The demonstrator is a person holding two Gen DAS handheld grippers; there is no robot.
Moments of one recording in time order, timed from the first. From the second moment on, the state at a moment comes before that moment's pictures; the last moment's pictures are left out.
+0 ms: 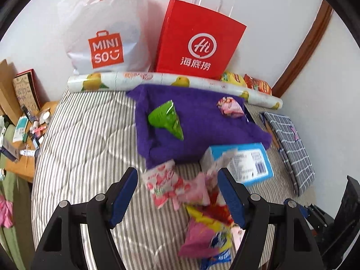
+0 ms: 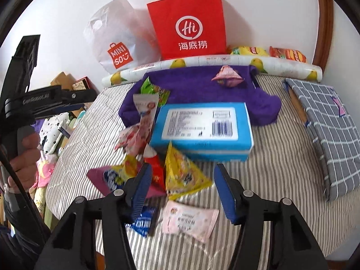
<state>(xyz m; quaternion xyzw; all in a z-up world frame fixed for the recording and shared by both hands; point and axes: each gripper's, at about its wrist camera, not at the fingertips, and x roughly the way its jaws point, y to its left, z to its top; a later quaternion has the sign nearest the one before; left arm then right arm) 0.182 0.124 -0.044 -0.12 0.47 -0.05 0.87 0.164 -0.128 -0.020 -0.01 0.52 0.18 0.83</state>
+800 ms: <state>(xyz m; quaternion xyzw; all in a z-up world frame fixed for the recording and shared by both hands) 0.142 0.137 -0.078 -0.16 0.48 -0.06 0.86 0.117 -0.151 -0.094 0.06 0.59 0.17 0.79</state>
